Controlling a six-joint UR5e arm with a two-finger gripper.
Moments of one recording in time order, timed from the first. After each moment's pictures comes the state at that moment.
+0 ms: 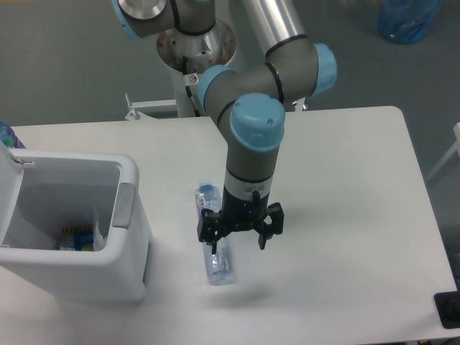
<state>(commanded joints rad) 2.41 -1.98 -1.60 -0.91 1.39 0.22</state>
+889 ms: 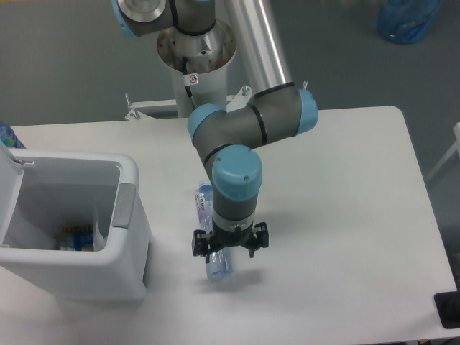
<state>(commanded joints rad) 2.35 -2.10 -1.60 -0.89 1.49 0.21</state>
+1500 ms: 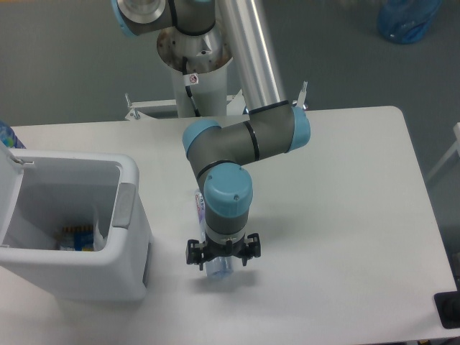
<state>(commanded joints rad) 2.33 -2.16 -1.58 -0.87 1.49 0.21</state>
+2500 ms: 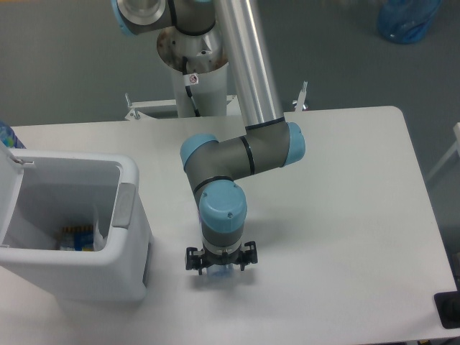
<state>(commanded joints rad) 2.32 -2.20 -1.57 -0.87 1.54 0.21</state>
